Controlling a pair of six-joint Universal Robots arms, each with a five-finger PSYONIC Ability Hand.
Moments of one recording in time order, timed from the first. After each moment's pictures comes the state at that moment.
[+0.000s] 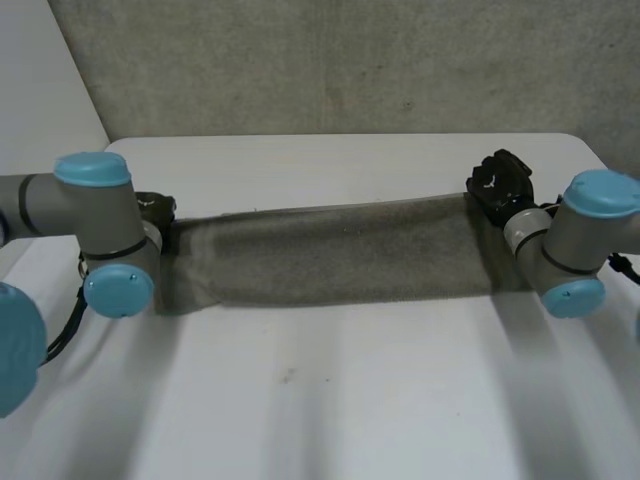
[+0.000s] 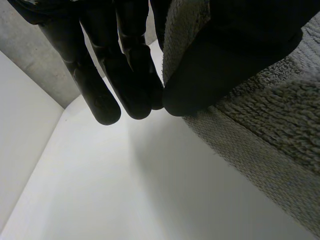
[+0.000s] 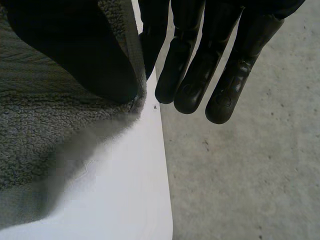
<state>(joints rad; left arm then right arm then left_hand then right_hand) 4.42 -2.50 -0.92 3.11 -1.80 3.48 1.77 -0.58 0.96 -0.35 1.33 2.01 1.21 1.22 1.22 1.22 1.04 0.98 1.18 1.19 1.20 0.98</state>
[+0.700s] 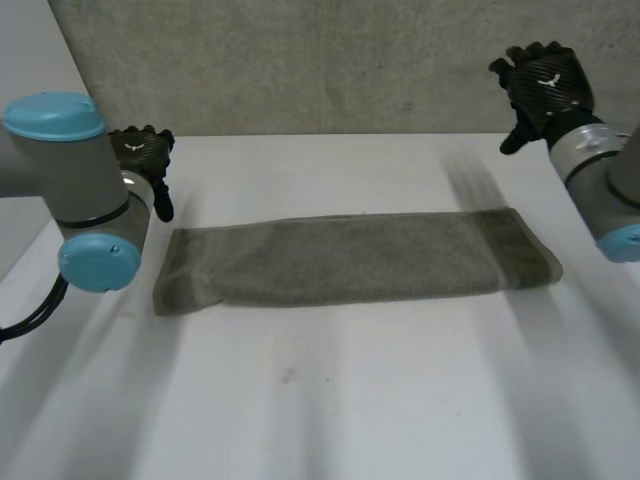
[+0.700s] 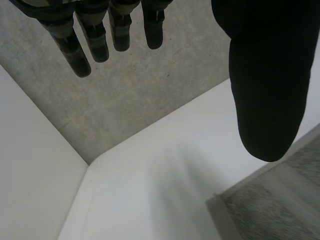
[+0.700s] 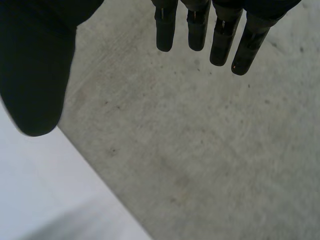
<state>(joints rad) 4.38 -2.28 -0.98 3.12 -1.79 3.40 1.74 -0.91 1.02 -0.32 1.30 2.74 0.20 0.18 0.18 0.18 0.03 0.22 0.23 0.22 0.24 0.07</state>
